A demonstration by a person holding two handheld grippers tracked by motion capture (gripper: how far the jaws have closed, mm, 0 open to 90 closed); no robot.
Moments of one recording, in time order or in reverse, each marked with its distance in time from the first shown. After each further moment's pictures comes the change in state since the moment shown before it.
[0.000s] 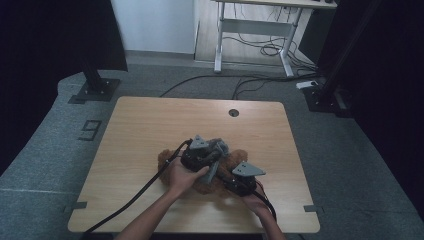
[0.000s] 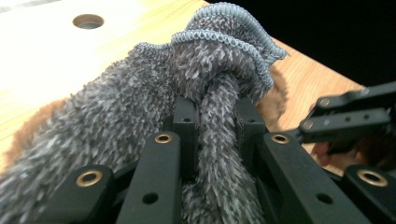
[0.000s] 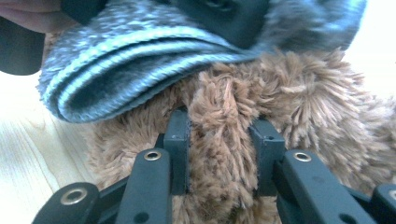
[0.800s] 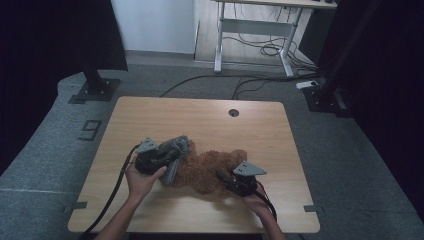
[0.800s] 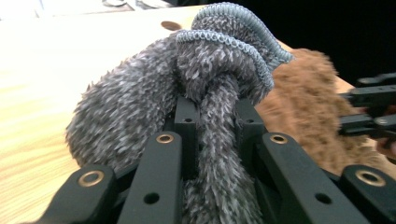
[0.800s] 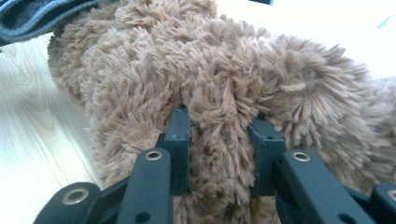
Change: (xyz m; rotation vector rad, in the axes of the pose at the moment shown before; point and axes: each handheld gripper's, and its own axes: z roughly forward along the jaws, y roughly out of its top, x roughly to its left) left arm 0.069 -0.055 -0.095 -0.117 0.098 -0.131; right arm -0.002 0.000 -0.002 0.004 0.023 0.019
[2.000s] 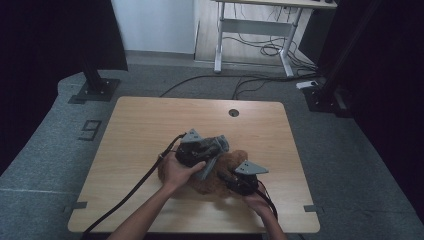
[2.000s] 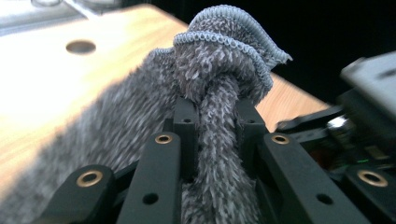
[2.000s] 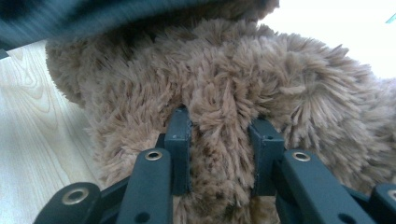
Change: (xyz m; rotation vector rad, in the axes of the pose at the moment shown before) left arm -0.082 0.053 0.080 0.099 -0.170 0.123; right arm -0.006 -0.002 -0.001 0.000 0.021 0.024
